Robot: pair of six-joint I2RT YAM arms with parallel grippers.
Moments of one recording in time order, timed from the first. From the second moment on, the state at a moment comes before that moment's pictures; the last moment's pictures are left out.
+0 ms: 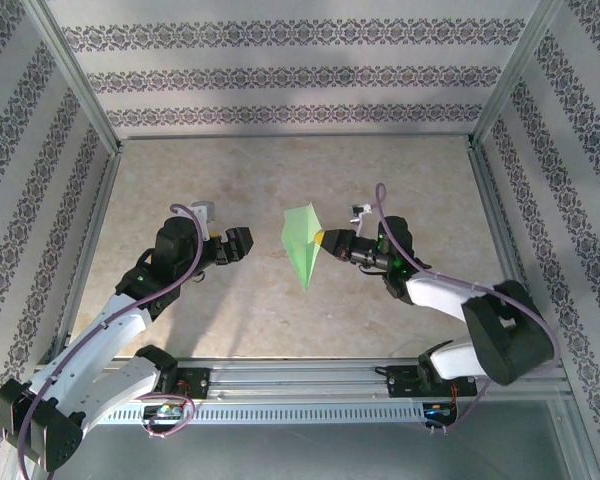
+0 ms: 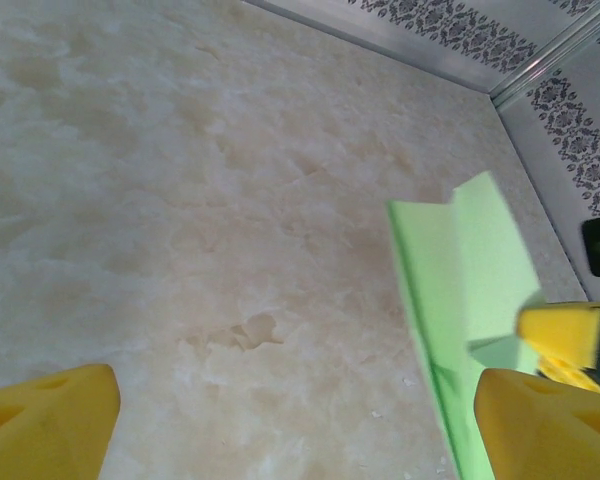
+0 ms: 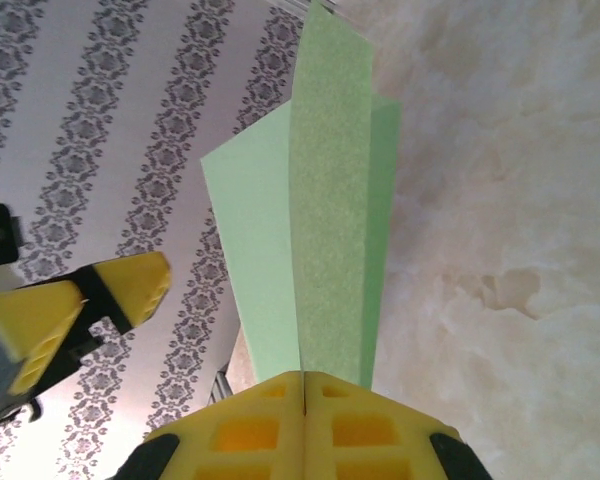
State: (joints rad) left arm -0.44 0.89 0.71 -0.31 0.06 -0.56; right arm 0.43 1.41 0.50 0.66 -0.68 1.00
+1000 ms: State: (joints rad) left arm -0.42 0.93 0.67 -0.26 0.06 -0.43; right arm 0.43 2.05 0.77 0.90 -0.68 1.10
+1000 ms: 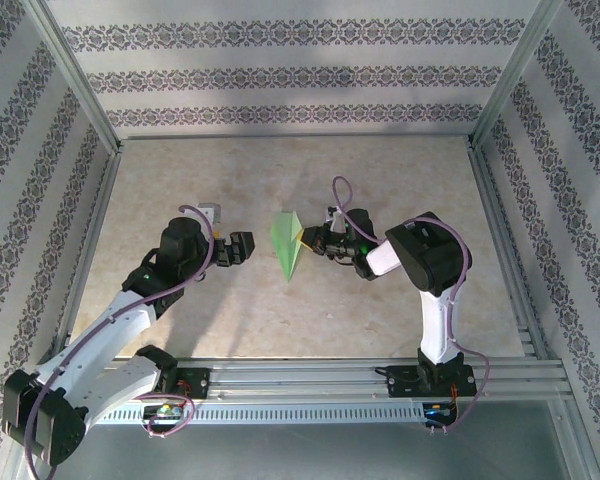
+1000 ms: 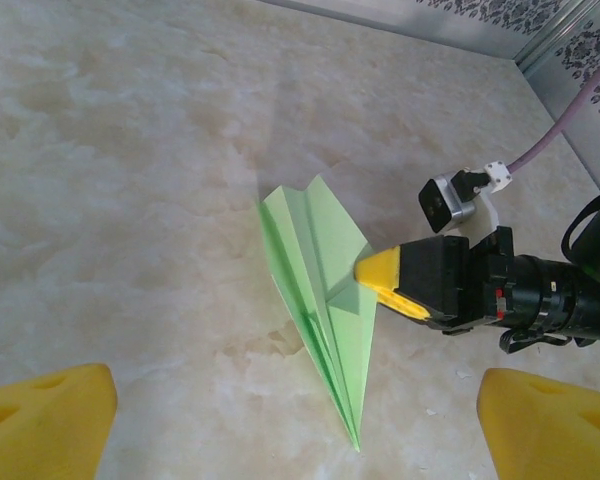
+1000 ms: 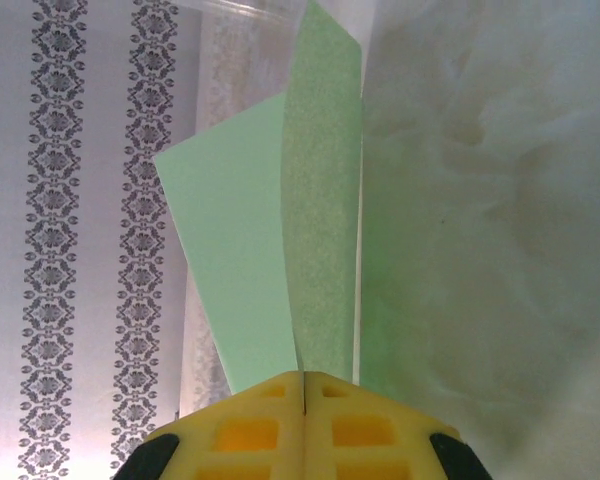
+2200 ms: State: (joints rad) left arm -0.42 0.95 0.67 -0.25 0.06 -0.42; right arm 0.42 1.84 0.76 0.45 -0.50 0.90
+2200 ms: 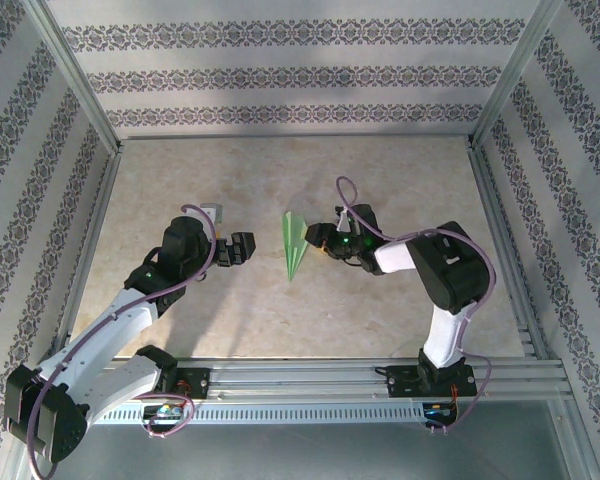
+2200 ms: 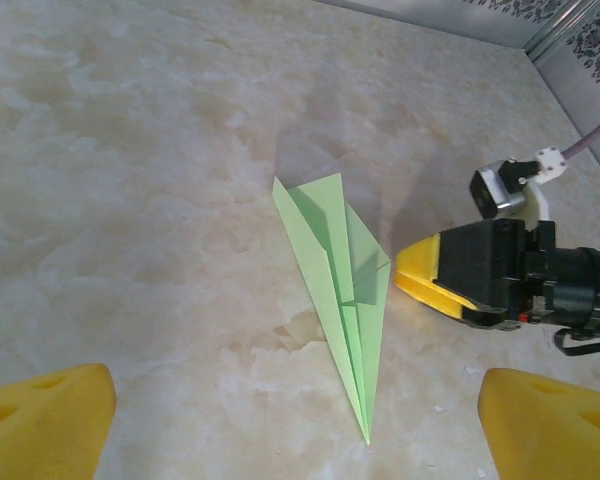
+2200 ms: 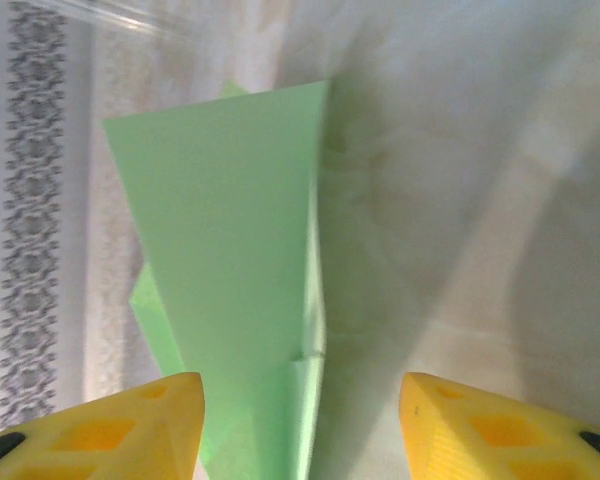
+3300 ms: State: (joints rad) left arm -0.35 0.90 0.63 -0.23 0.09 -0.45; right arm 0.66 1.83 1.25 -0.49 -0.21 0.69
